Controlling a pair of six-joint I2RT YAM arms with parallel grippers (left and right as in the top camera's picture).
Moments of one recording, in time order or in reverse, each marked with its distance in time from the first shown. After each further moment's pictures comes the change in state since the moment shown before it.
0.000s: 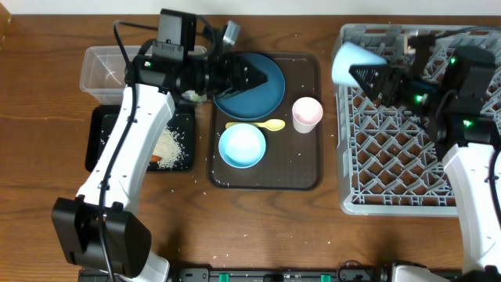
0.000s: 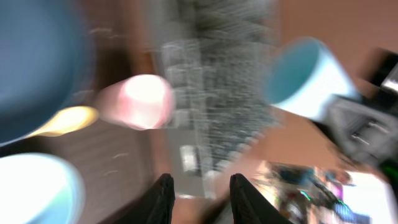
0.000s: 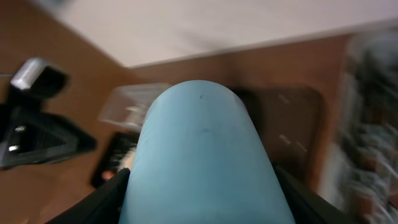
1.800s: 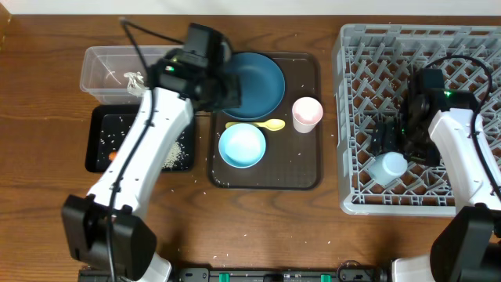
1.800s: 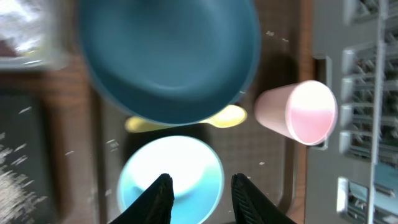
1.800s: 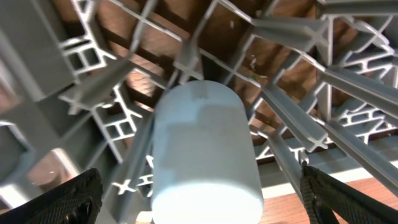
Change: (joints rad) left arm -0.125 0.008 -0.005 -0.129 -0.598 0.079; right arm 0.035 0.256 0.117 -0.826 0.791 -0.057
